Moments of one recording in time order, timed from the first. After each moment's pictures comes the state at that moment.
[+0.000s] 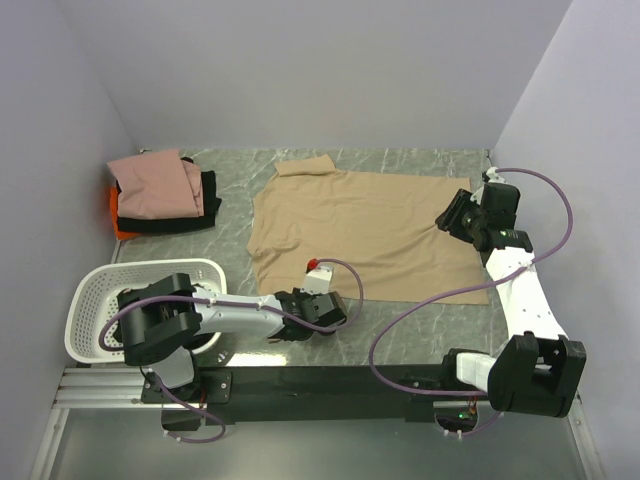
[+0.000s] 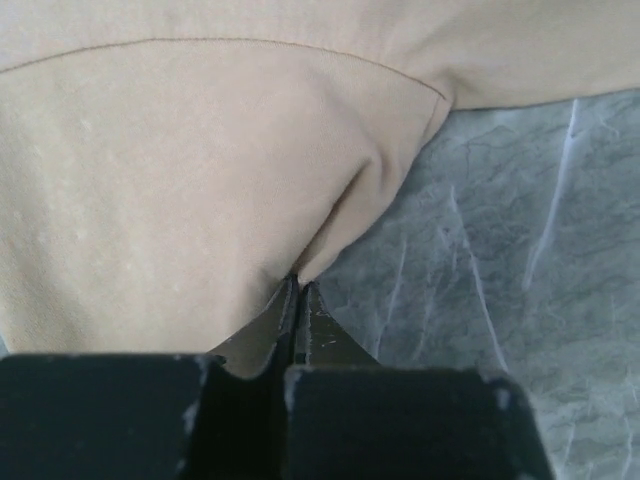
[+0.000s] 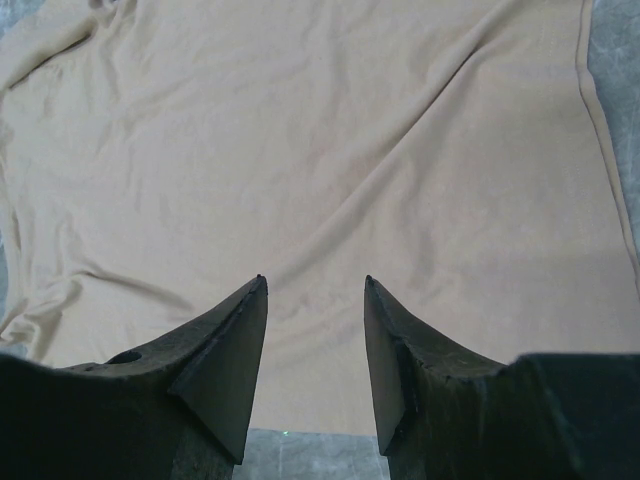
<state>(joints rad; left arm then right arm) -1.23 1.63 0.85 -0.35 -0.59 -0.86 -0.13 1.18 0.93 -0.41 -0.18 0.36</state>
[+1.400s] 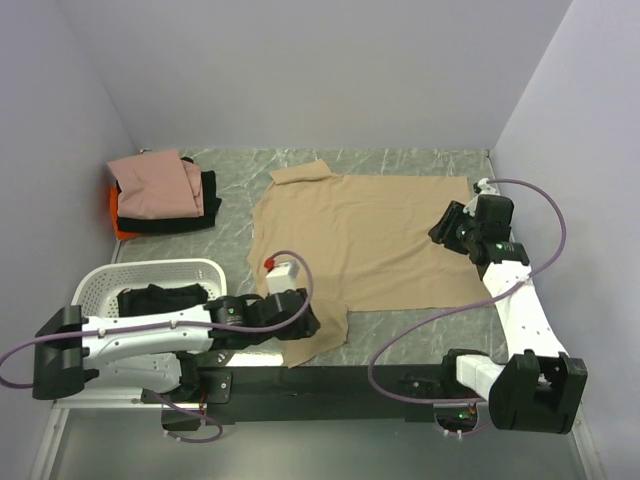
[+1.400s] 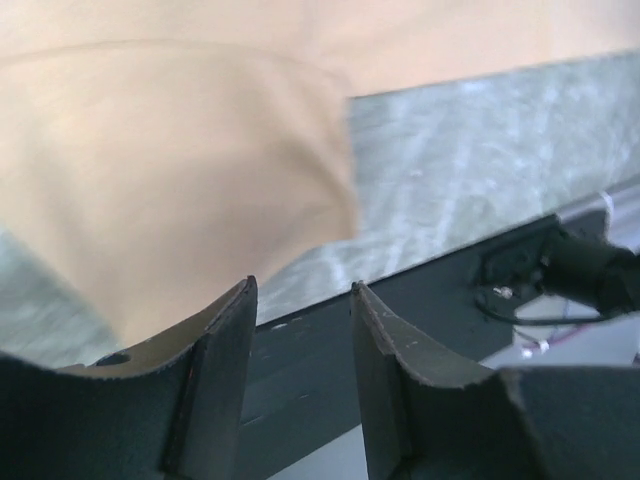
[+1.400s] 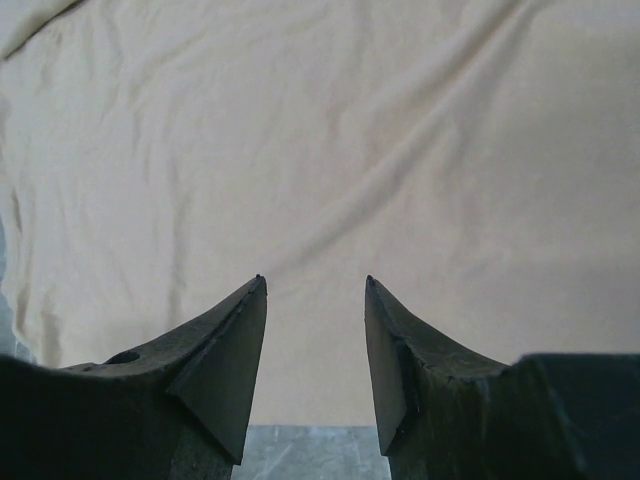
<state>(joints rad) -1.26 1.15 0.75 -0.42 -0.34 -1.15 -0.10 1.10 0.84 -0.43 -0.20 0.35</state>
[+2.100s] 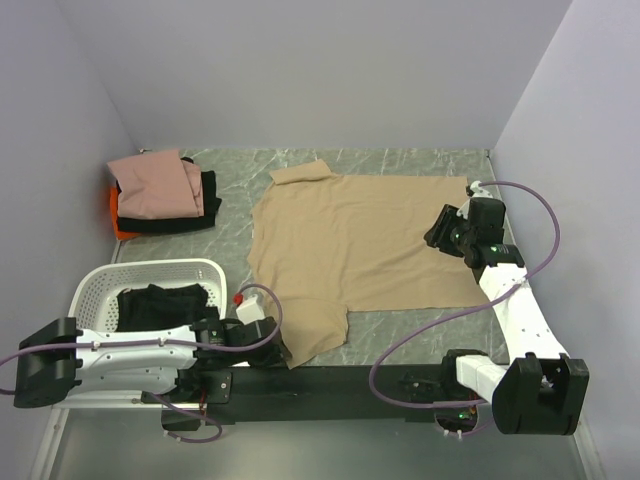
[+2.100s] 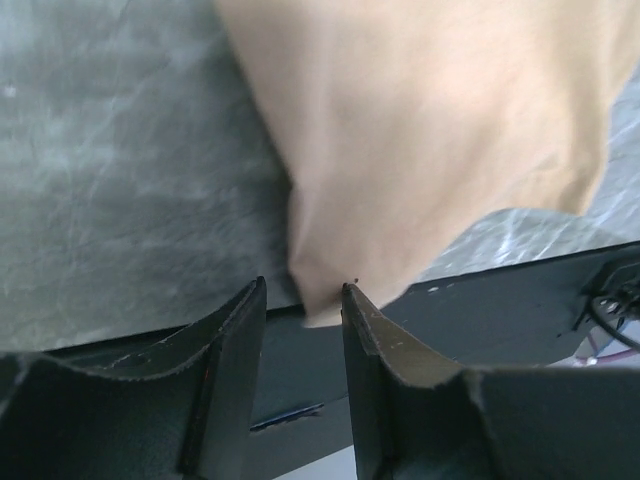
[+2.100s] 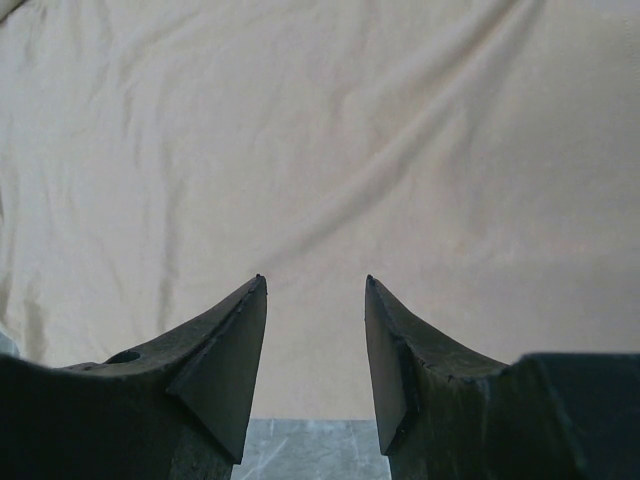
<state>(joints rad) -1.27 0.96 0.38 -0.43 -0.25 -1.51 -0.04 1.08 0.82 -0.43 -0.16 0.35</state>
